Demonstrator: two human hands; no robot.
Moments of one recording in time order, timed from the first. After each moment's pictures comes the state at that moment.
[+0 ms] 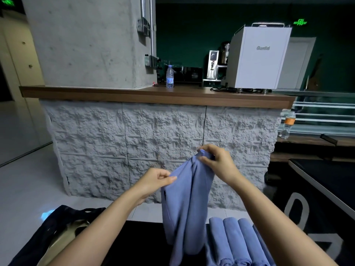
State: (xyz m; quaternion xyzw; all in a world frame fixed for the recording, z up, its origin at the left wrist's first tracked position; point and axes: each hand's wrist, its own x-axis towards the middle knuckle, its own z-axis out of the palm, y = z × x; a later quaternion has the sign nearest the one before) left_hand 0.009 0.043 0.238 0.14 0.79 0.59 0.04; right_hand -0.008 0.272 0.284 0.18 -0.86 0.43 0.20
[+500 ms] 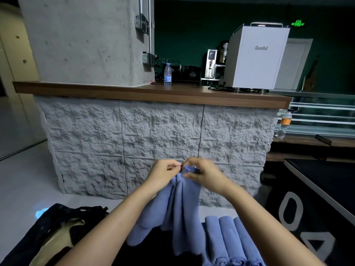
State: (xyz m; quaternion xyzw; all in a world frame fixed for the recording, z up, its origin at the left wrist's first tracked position) left_hand -0.007 0.079 0.244 0.15 0.81 0.57 -0.09; right_hand 0.005 0.252 0.270 0.28 -0.89 0.34 0.09
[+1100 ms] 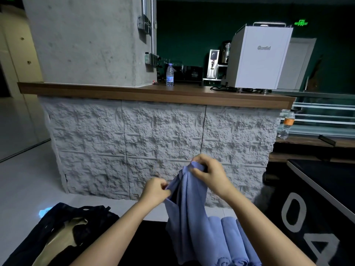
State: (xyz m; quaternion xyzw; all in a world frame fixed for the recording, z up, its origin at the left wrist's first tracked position) left_hand -0.006 0.059 0.191 0.03 0.91 0.41 -0.09; right_hand 0.011 0.253 0.259 0.22 -0.84 0.46 0.16
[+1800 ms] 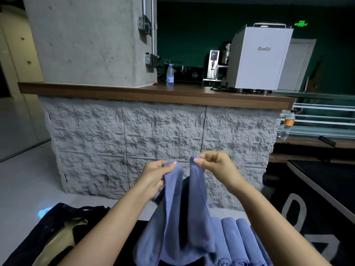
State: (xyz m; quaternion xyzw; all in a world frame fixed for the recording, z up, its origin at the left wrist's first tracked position) left_hand 0.014 0.068 0.258 -0.02 0.60 0.80 0.01; right_hand 0.026 0.258 0.293 0.20 -0.75 0.62 0.05
